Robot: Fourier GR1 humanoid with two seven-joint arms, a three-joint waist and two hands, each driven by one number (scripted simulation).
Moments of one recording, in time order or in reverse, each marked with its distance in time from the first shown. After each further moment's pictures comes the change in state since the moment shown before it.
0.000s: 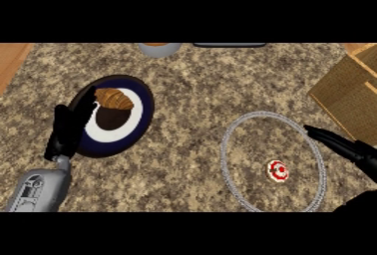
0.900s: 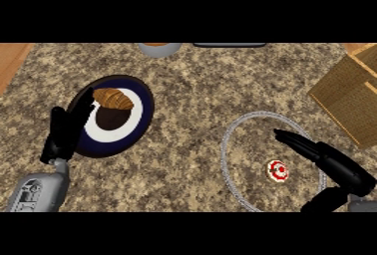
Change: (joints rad) left arm 0.025 -0.039 0.054 -0.045 -0.055 -0.047 0.022; right arm -0.038 0.178 0.052 0.067 0.191 -0.028 -0.010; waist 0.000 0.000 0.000
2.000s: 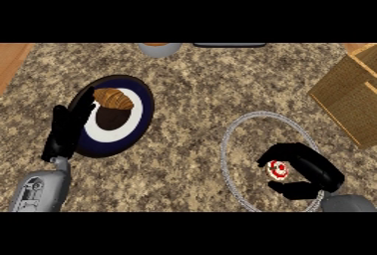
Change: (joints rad) left arm -0.015 -0.029 0.039 0.013 -0.042 -0.035 -0.003; right arm -0.040 0.100 0.046 0.116 0.182 -0.101 -0.043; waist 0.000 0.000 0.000
